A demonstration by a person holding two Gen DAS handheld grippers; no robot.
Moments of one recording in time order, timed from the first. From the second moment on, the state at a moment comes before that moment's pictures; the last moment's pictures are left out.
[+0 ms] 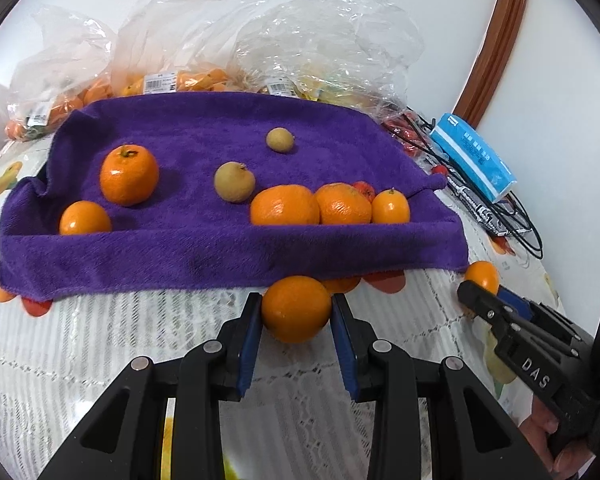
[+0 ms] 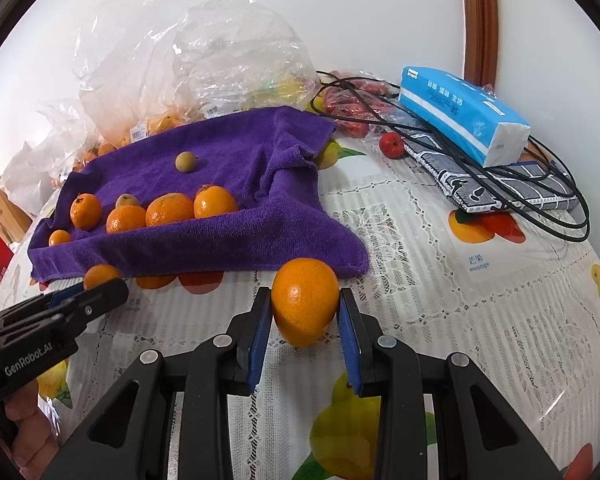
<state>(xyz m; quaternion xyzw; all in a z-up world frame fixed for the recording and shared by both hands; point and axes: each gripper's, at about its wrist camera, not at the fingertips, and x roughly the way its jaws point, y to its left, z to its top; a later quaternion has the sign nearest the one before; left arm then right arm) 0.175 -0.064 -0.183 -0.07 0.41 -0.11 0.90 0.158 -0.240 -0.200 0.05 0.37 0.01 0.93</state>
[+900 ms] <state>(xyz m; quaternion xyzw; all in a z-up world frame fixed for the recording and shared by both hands) 0.113 0.016 -0.161 -0.09 0.41 -0.09 0.90 0.121 -0.183 -0.170 0.07 0.37 0.04 0.93</state>
